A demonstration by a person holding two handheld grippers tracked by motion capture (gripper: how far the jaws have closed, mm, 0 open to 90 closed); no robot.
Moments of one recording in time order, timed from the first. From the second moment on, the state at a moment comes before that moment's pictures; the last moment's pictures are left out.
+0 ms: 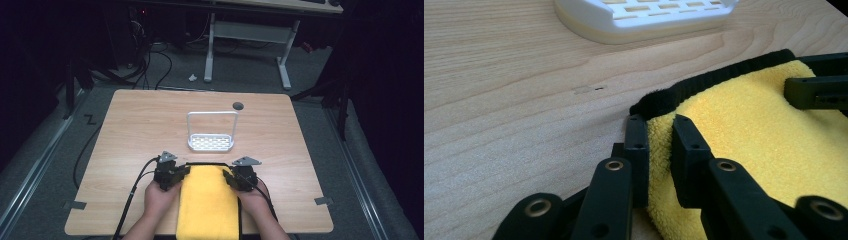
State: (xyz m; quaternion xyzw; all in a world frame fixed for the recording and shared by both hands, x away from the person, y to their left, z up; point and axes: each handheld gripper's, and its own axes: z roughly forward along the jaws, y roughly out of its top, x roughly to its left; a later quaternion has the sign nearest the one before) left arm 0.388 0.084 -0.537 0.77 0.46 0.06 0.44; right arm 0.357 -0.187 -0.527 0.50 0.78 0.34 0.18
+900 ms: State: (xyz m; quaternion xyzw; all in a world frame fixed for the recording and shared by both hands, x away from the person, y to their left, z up) left arm 0.380 0.089 -0.533 0.75 0.44 0.08 0.48; right arm 0.335 -0.189 -0.508 0.46 0.76 0.40 0.23
